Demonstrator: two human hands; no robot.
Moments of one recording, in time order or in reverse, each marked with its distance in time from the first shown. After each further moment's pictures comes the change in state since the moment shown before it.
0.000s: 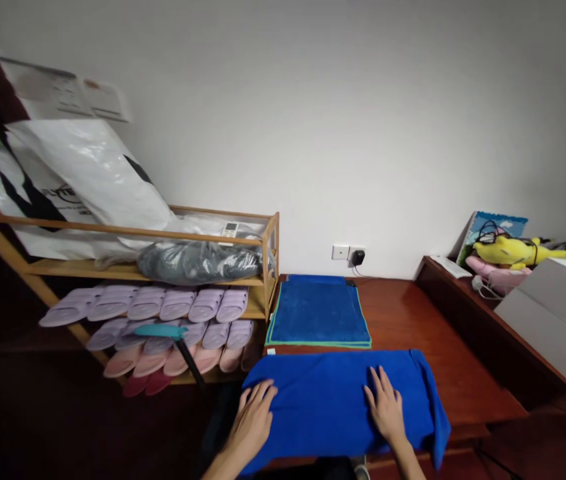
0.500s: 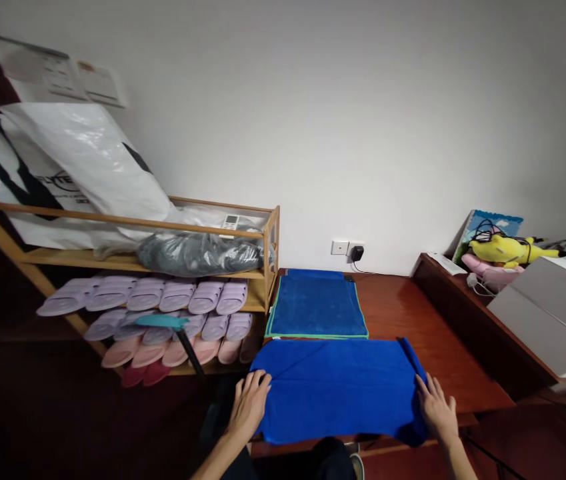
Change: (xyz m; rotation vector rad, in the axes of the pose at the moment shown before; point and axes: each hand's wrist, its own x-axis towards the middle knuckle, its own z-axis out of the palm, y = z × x) left_hand 0.007 -0.010 0.009 0.057 0.077 -0.072; right_hand -0.014 0.137 -0.022 -0.258 -0.209 0.238
